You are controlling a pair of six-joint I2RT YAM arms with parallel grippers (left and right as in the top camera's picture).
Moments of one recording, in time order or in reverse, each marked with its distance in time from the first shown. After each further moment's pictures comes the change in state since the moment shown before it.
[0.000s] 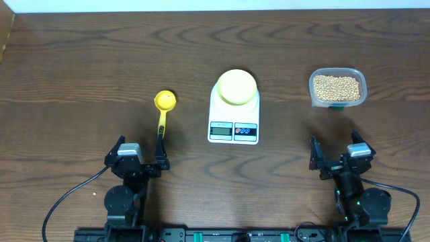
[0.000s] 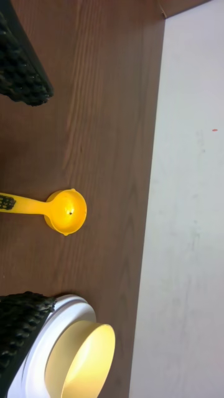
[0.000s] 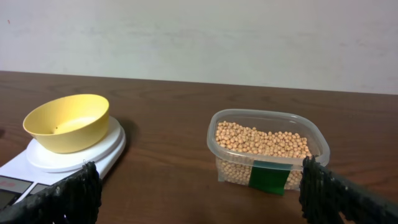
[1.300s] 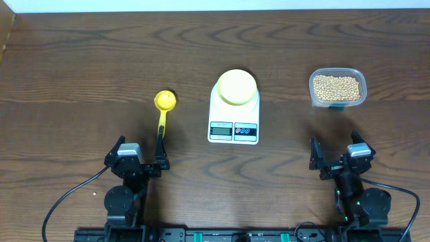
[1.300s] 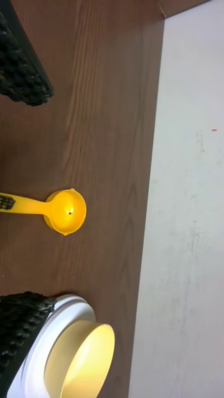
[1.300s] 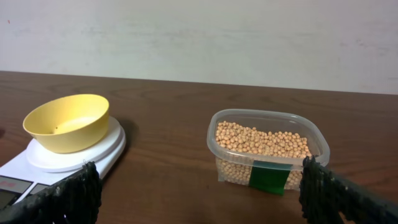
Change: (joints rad) left arm 0.000 0.000 0.000 0.006 0.000 -0.004; right arm 0.000 0.000 0.000 0.000 0.000 0.000
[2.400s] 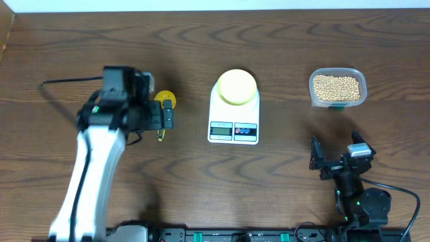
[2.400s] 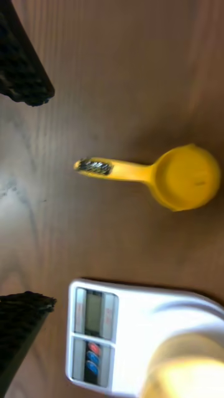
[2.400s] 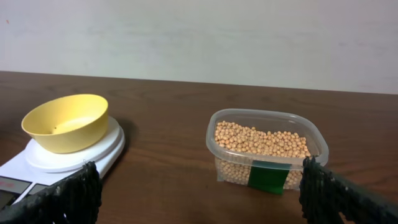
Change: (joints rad) left arm 0.000 1.354 1.116 -0.843 0.175 0.016; right arm 0.000 0.000 0.000 0.000 0.003 0.000
